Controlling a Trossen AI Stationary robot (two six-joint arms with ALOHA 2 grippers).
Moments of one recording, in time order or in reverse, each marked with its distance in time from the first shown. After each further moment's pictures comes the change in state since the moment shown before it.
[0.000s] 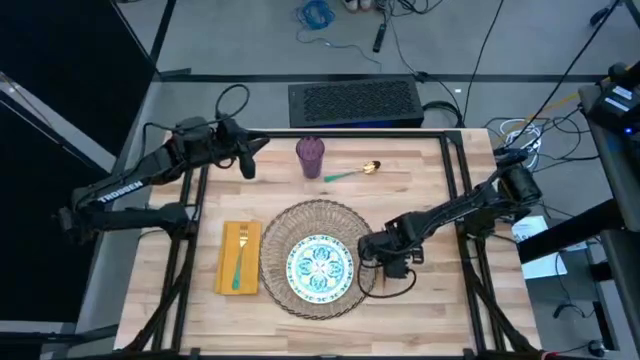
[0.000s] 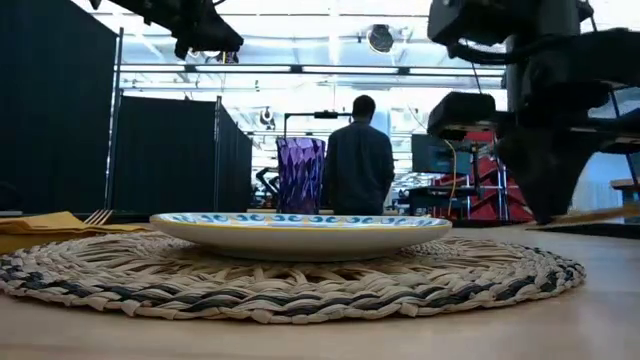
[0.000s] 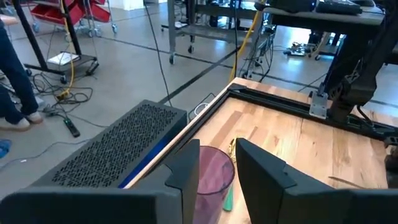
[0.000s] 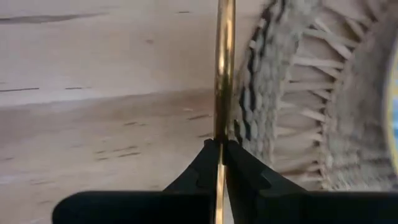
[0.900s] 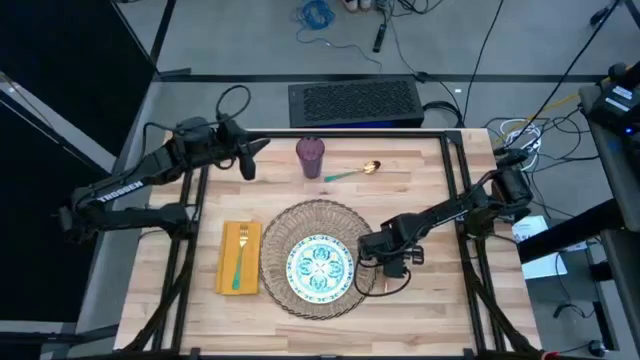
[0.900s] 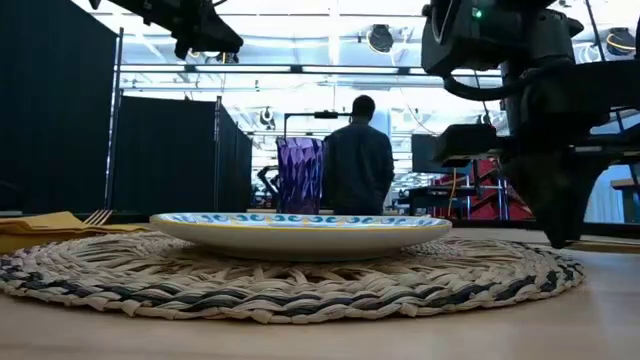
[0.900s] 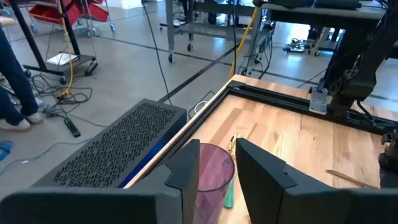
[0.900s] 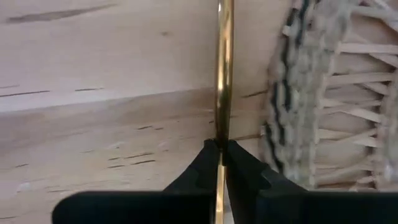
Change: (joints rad) left arm -0.005 0.000 0.000 -0.009 0.000 0.014; right arm -0.011 0.054 0.000 -0.032 -0.053 0.025
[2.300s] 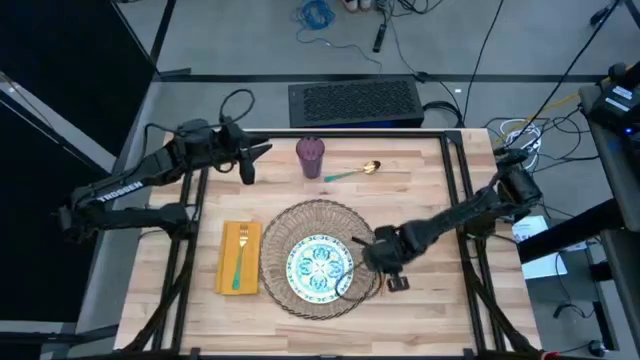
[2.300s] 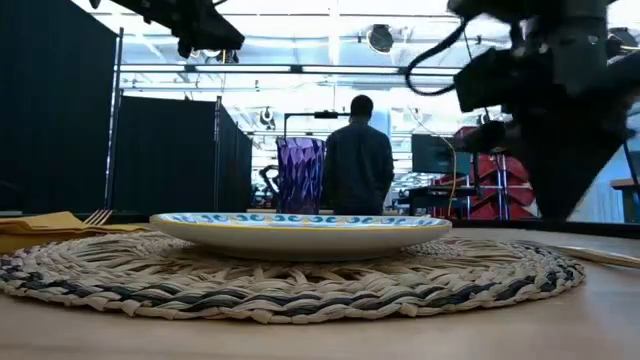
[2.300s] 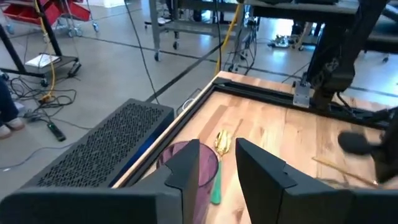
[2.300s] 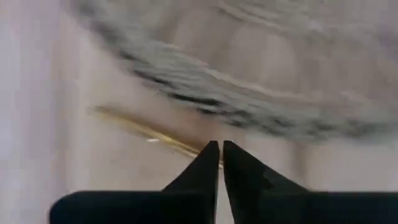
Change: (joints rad) left arm -0.030 0.000 0.000 -0.026 0.040 0.026; right arm 0.131 -0.080 0.030 0.001 0.283 1.579
